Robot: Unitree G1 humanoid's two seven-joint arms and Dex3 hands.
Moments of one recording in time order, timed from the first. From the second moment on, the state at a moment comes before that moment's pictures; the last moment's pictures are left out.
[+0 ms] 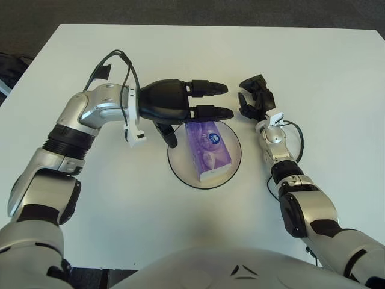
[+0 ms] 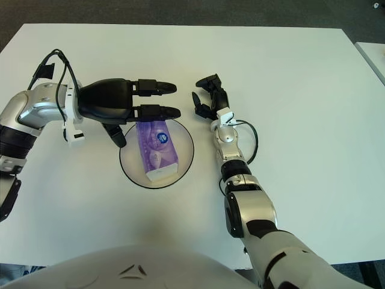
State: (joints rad) left arm -0.74 0.67 -0.31 0.21 0.56 -0.98 -0.42; right arm -0.61 -0.04 -0.06 0.95 -0.06 -0.56 -0.05
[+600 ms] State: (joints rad) left arm -0.74 0.67 -0.31 0.23 0.63 -1.03 -0.40; right arm -0.61 -0.04 -0.06 0.95 -0.06 -0.56 -0.05
